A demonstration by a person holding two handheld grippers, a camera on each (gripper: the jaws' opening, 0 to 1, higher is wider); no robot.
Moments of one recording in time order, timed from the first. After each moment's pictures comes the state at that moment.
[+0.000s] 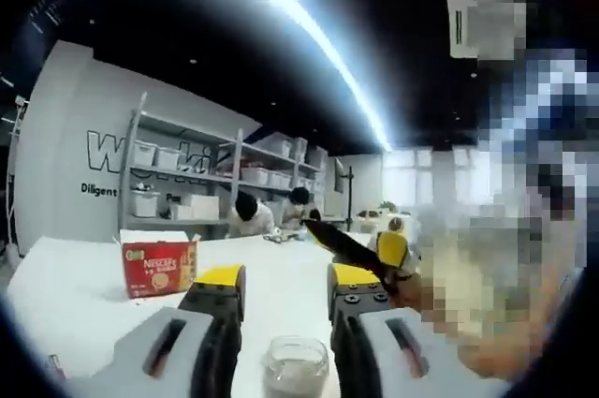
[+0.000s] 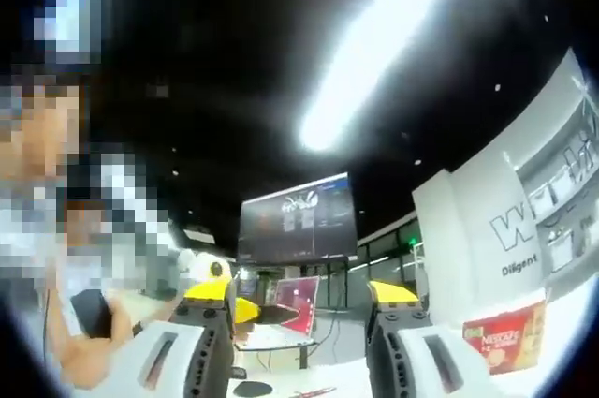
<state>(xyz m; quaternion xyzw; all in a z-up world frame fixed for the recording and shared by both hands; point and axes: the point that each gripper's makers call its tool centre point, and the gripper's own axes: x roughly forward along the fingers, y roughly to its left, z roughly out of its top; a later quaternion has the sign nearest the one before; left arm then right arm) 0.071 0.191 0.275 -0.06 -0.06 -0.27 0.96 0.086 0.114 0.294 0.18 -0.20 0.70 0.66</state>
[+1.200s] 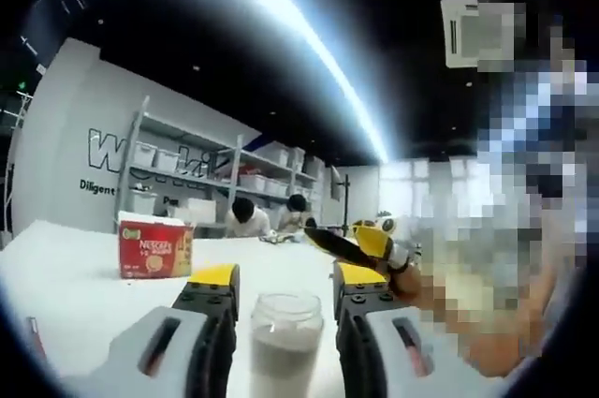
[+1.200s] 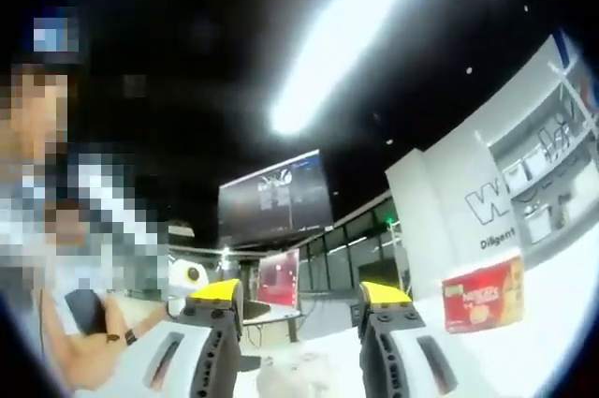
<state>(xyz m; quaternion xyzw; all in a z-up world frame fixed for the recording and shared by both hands) 0.047 0.193 0.204 -0.07 -0.08 -0.27 0.96 0.091 0.102 0.225 0.18 -0.14 0.67 0.70</state>
